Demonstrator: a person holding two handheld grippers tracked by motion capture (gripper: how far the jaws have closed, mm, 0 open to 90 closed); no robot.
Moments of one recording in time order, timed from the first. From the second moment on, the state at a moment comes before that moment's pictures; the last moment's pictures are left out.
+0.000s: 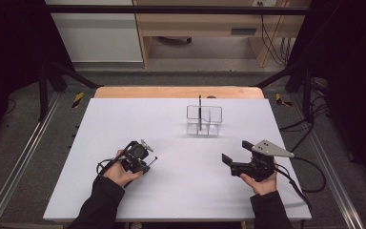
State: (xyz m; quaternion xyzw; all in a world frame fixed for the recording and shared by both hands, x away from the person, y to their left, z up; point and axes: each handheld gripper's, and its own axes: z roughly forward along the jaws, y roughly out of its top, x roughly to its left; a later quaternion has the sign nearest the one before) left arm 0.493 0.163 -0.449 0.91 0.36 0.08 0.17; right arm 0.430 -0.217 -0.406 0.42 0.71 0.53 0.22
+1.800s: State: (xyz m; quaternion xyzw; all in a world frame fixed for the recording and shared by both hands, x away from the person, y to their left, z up) left arm 0.469 0.172 -0.418 0.89 0.33 0.15 0.27; right arm 0.430 -0.216 -0.407 0.42 0.71 0.53 0.21
